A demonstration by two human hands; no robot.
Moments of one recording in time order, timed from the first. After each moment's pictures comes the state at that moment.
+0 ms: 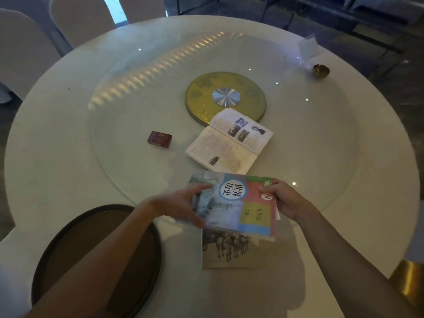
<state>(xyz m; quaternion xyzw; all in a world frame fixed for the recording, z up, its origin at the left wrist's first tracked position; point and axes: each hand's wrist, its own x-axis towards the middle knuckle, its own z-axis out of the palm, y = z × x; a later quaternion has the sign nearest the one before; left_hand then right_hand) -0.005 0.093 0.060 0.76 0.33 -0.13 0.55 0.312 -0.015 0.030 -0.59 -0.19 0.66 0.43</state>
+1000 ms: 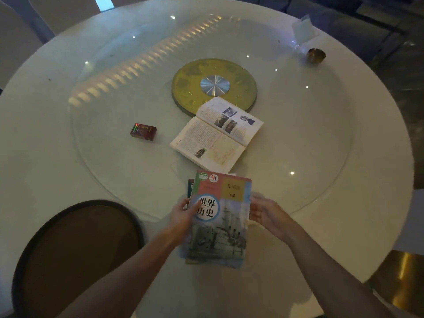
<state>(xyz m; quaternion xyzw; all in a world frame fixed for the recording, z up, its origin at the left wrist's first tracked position) 0.059 0.009 -0.048 0.29 0.57 0.25 0.73 0.324 -0.072 -0.035 -0.60 -0.15 0.67 0.41</state>
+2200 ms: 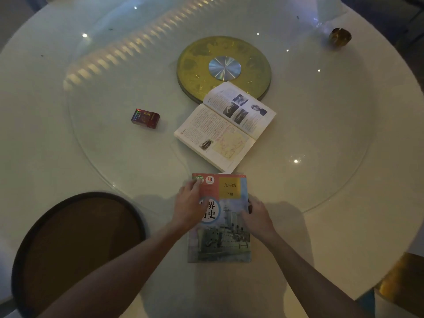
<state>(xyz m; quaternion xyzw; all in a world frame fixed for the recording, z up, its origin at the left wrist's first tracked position) 0.067 0.043 -0.064 0.76 0.55 0.08 0.32 0.263 -0.053 -0.061 -0.80 -0.36 0.43 0.20</state>
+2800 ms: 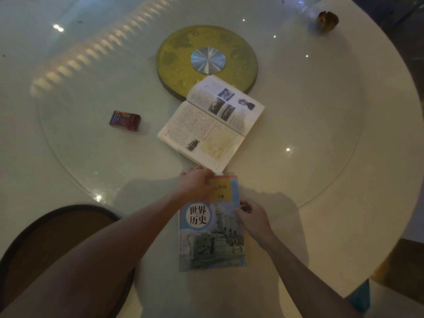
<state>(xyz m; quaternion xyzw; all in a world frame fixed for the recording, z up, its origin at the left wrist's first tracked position) 0.131 0.123 -0.077 0.82 0.46 -0.11 0.34 0.277 -0.057 -0.067 -0.81 -0.27 0.46 0.26</state>
